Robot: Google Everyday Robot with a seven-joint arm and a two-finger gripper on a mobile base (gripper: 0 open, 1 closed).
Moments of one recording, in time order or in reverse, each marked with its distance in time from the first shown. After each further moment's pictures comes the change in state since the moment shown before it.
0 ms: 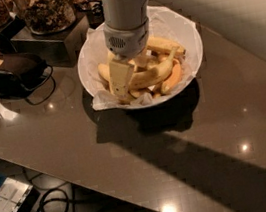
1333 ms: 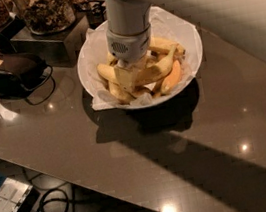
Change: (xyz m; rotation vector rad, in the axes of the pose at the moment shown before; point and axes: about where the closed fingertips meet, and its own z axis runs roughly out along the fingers) arm 0.002 0.005 0.012 -0.027 -0.002 0.000
